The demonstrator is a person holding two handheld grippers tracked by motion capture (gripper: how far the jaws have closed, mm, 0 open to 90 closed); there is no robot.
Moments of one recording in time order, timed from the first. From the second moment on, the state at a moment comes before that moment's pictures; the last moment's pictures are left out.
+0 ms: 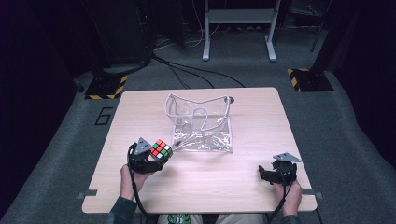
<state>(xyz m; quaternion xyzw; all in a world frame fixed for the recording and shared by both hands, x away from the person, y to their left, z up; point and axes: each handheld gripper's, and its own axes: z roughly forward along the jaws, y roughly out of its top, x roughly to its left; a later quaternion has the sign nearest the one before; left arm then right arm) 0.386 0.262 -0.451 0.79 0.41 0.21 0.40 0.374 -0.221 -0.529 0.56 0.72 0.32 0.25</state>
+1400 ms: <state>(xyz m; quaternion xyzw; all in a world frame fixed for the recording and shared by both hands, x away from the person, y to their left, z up) 0.405 0.259 -0.404 0.80 0.38 0.23 0.40 0.374 -0.221 -0.529 0.56 0.72 0.32 0.25</state>
